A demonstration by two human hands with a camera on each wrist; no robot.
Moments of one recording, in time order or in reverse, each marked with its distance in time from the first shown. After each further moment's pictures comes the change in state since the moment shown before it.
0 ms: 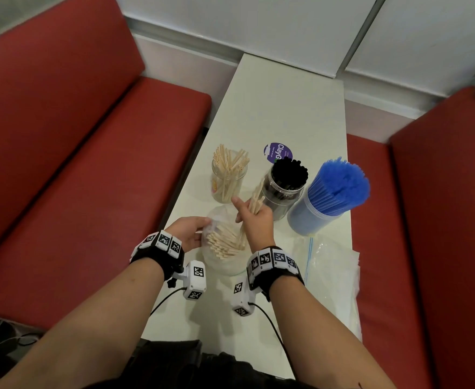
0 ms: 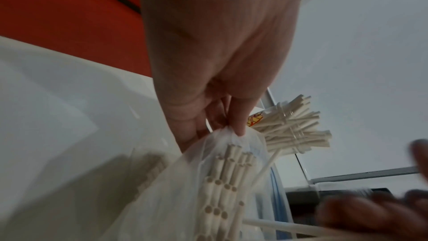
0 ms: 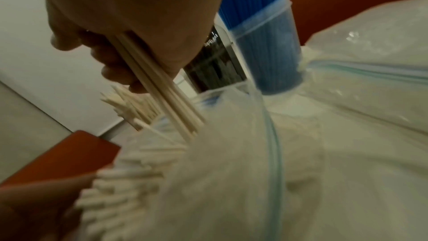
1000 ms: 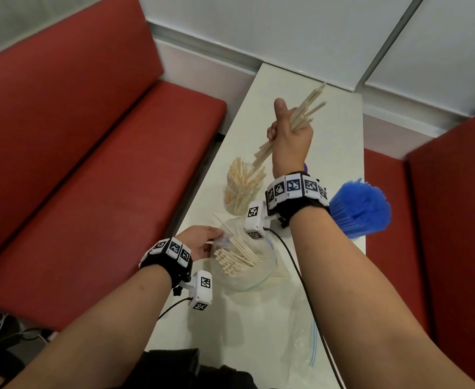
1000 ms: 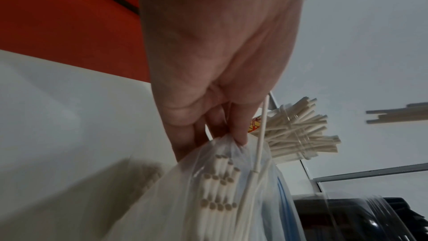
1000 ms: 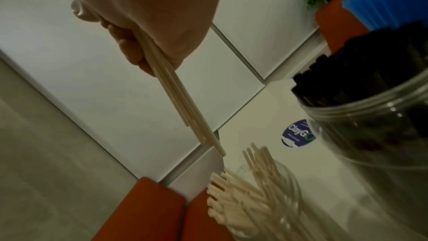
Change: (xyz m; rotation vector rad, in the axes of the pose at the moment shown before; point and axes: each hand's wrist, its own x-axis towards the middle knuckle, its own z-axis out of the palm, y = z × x) left_hand 0.007 0.012 -0.006 0.049 -0.027 -0.036; right_hand 0.109 -0.168 0.033 0.309 0.124 -0.318
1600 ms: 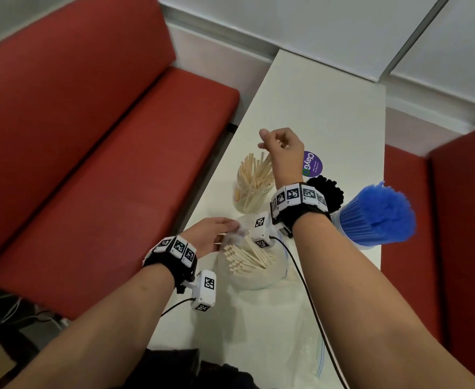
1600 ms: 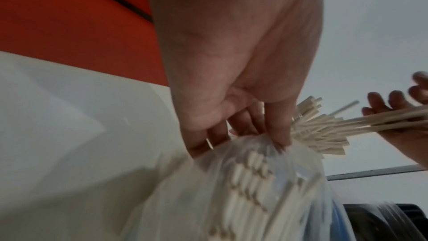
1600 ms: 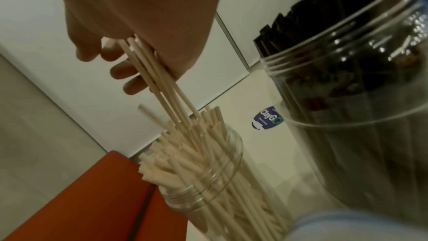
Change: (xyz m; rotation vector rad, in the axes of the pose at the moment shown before) left_hand 0.005 0.012 0.000 0.003 -0.127 0.060; right_hand 0.009 0.072 -0.004 -0.238 -0.136 0.085
